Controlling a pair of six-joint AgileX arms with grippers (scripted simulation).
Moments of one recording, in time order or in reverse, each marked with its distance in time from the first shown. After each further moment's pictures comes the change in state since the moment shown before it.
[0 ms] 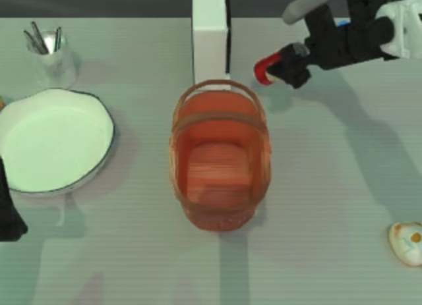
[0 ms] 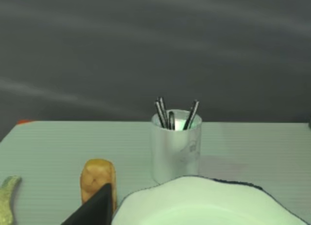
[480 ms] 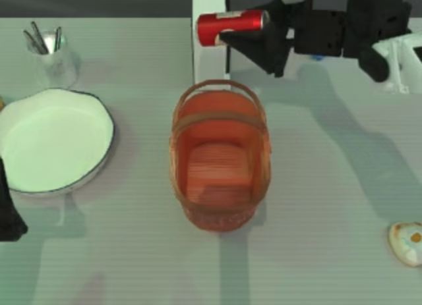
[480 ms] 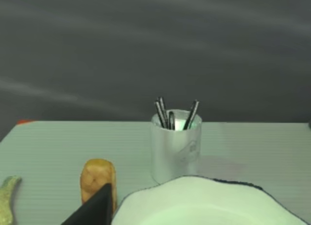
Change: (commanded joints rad) left arm 0.000 0.000 0.000 0.000 0.000 0.000; right arm 0.067 -0.126 -0.271 0.795 -0.441 0.261
